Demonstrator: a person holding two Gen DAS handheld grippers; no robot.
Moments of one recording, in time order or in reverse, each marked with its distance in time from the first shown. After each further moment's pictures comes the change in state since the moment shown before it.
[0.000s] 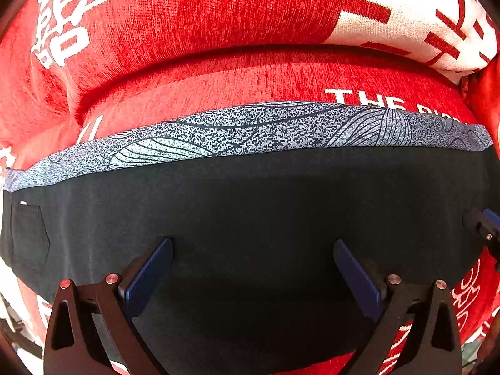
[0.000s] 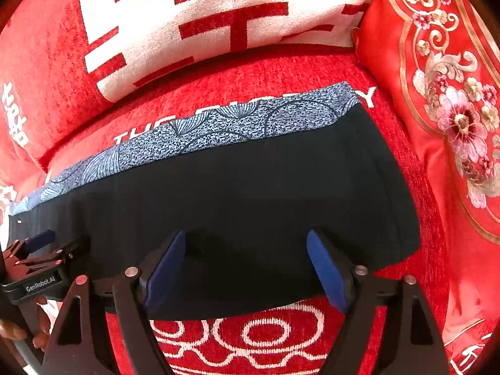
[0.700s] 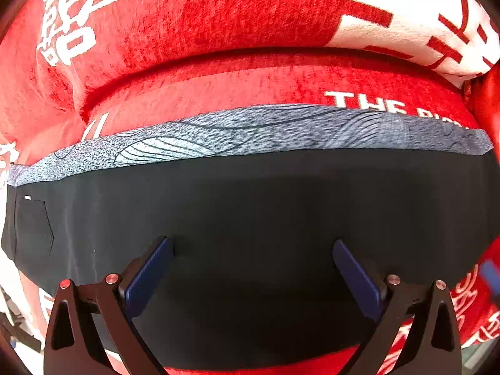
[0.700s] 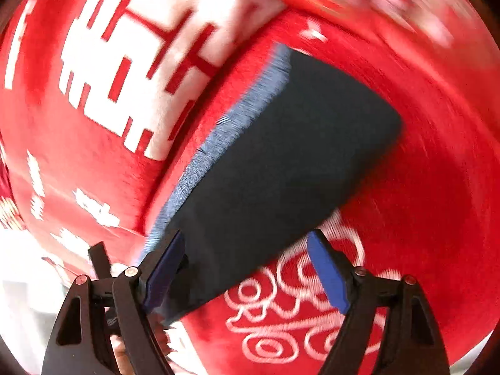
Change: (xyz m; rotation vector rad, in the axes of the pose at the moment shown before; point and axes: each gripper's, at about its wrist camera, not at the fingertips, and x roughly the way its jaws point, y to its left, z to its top) left arm -0.008 -0.004 -0.006 -0.014 0.012 -0.005; right arm -0.036 -0.084 -0.069 0.591 -0.003 0.539
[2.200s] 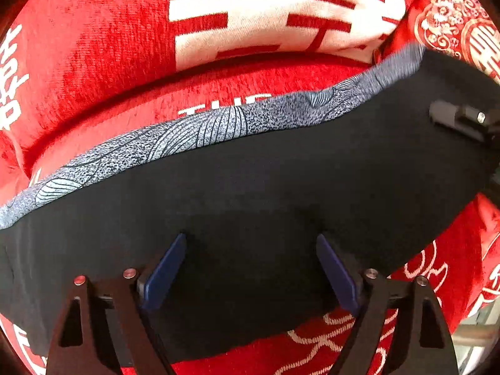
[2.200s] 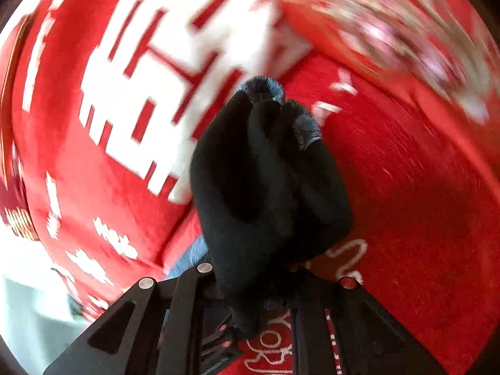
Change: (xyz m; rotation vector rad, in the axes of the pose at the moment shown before) left arm -0.024 -0.086 -0.042 0.205 -0.179 -0.169; right arm 0.010 0.070 0.030 -0.237 -0.137 -0.005
